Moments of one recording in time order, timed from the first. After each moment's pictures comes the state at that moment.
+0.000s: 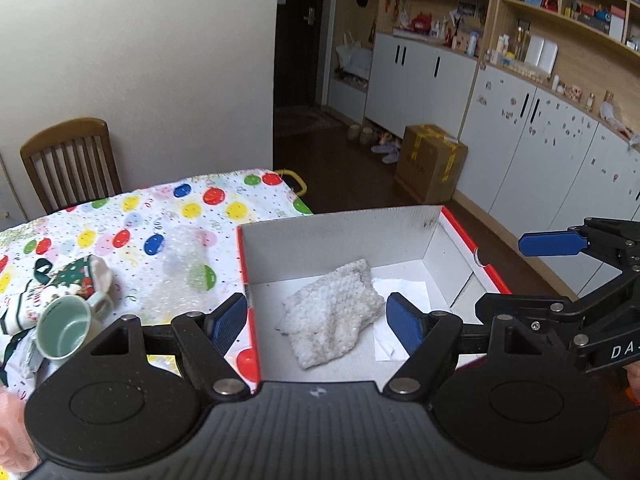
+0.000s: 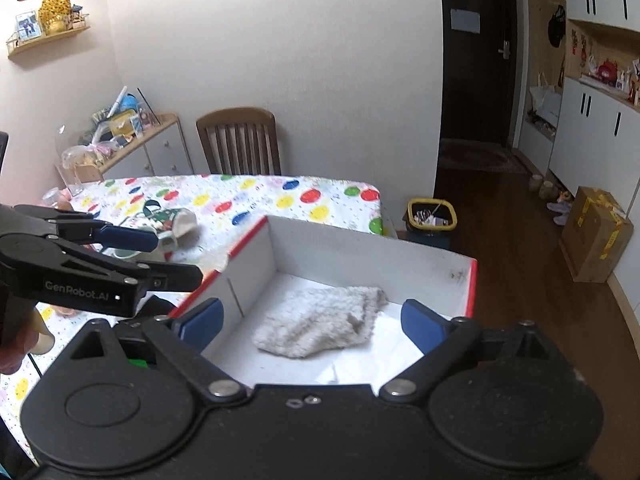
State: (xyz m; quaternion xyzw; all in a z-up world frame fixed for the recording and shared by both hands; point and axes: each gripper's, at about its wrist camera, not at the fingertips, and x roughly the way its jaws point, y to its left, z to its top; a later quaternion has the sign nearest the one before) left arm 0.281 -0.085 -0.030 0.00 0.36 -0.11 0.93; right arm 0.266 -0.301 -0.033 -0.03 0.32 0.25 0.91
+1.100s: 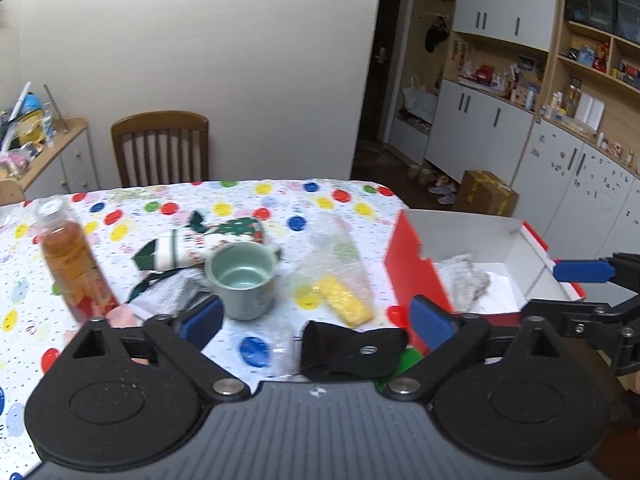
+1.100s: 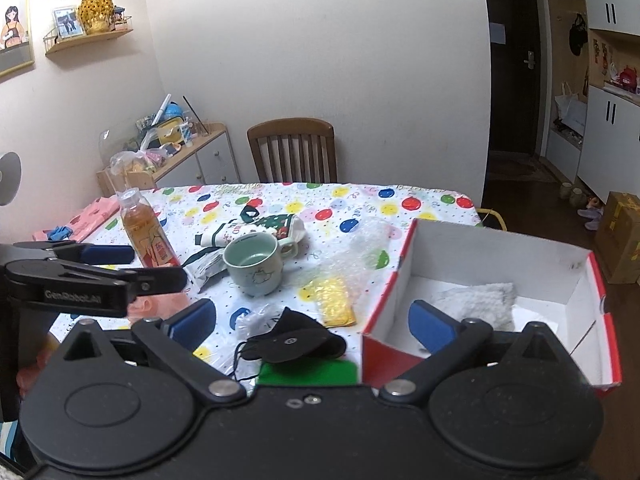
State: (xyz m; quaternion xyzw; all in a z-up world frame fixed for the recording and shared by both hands) left arm 0.169 0.095 -0.034 -0.05 0.30 -0.02 0.95; right arm 0.177 -0.147 -0.026 0.00 0.31 0.27 0.91
